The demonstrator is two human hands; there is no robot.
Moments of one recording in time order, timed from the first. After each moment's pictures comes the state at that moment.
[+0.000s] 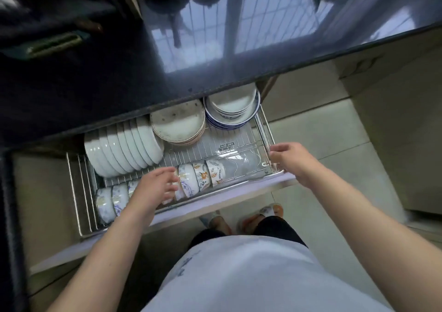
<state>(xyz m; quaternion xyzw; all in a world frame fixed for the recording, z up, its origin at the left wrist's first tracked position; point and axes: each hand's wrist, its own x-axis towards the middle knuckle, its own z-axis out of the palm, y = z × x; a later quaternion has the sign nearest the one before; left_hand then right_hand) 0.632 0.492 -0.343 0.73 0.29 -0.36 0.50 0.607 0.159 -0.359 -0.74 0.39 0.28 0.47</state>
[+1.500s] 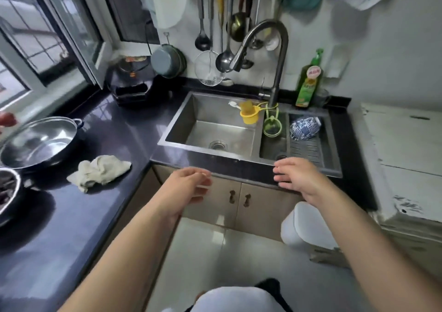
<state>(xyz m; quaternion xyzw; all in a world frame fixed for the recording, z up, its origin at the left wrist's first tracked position) 0.611 -0.472 -0.131 0.67 -0.31 -0.52 0.43 0.356 -0.591 -0.148 -0.50 0.62 -0.24 0.55</state>
